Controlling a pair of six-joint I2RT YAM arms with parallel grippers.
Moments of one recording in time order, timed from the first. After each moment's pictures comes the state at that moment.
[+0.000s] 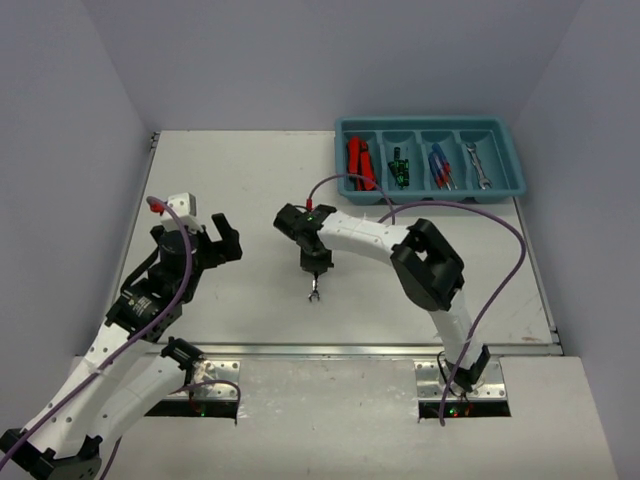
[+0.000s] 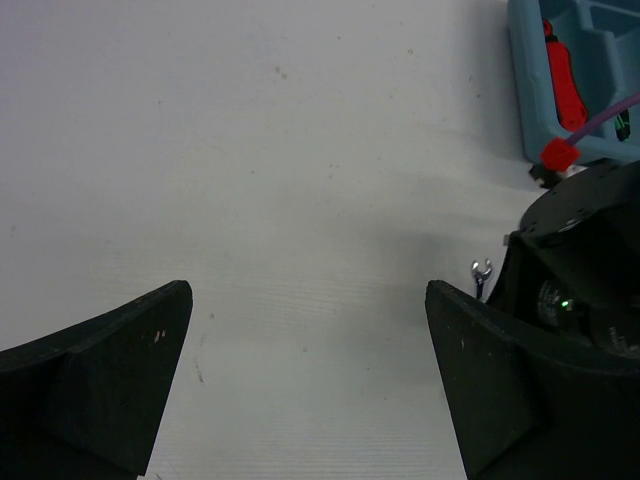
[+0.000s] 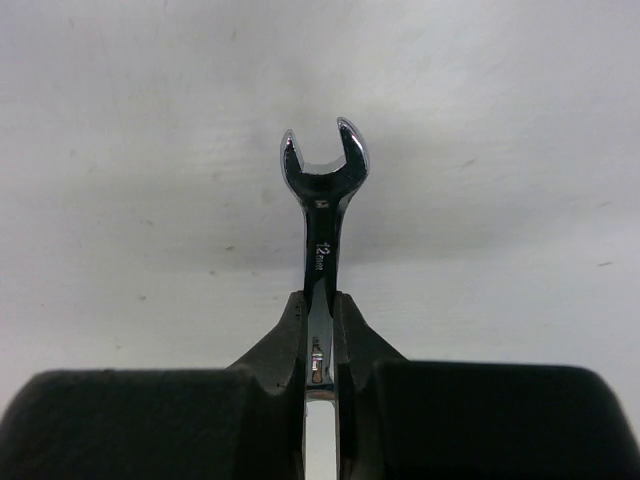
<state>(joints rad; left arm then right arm) -0.46 0.63 0.76 -0.57 -0.46 -0.44 0.90 2.15 1.61 -0.86 0.28 0.95</state>
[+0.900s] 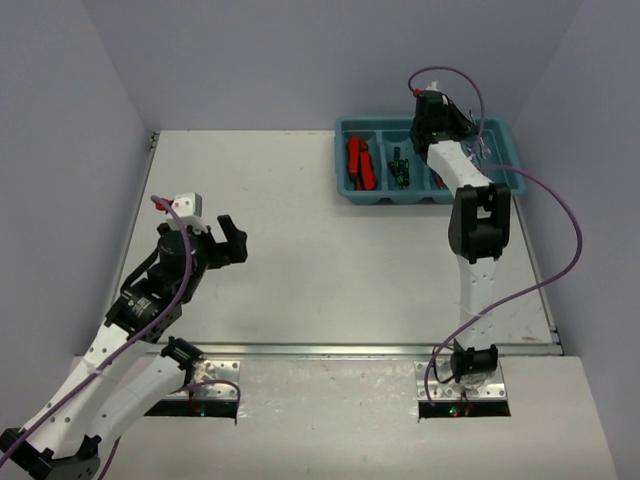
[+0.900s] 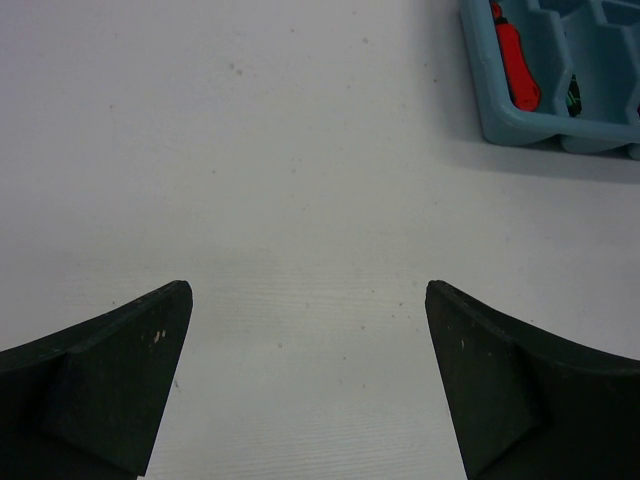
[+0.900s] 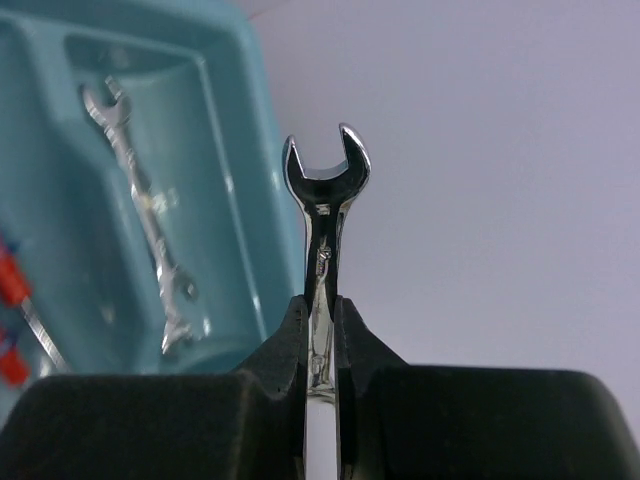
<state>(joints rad) -0.47 0.63 0.76 -0.55 -0.38 -0.42 0.12 2.29 1.97 -0.17 0.98 -0.70</state>
